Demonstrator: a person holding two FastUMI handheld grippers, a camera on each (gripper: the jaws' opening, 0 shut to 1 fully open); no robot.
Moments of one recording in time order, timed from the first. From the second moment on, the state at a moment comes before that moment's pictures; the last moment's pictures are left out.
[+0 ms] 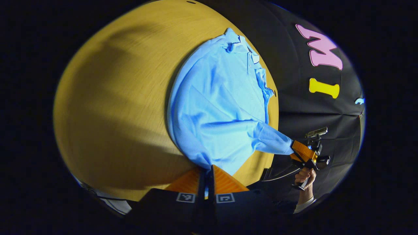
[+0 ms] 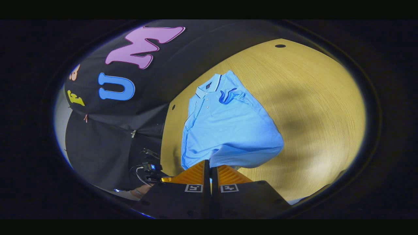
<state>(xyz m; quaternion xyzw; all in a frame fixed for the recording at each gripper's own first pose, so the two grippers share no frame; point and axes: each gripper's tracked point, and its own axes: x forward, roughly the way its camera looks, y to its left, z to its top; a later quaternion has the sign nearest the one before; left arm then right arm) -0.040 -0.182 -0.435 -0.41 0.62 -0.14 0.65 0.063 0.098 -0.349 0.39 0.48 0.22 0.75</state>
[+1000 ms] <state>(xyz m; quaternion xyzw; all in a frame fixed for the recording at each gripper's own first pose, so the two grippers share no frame) 0.172 -0.118 -0.291 -0.30 0.45 -0.24 0.81 0.167 0.093 -0.263 0.39 0.37 0.27 0.80</state>
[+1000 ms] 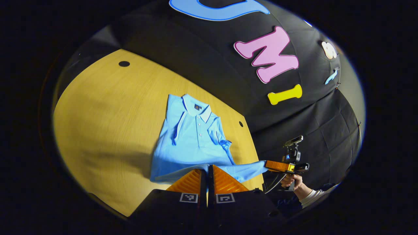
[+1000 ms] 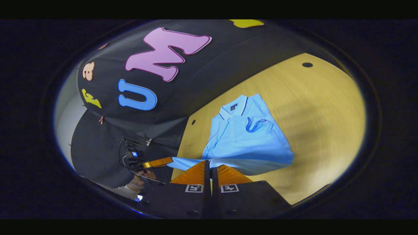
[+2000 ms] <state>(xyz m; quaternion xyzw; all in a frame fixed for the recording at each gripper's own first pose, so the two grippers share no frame) 0.413 -0.119 -0.397 -0.20 0.50 -0.08 0.84 0.432 0.106 -0.384 0.30 0.42 0.16 0.84</state>
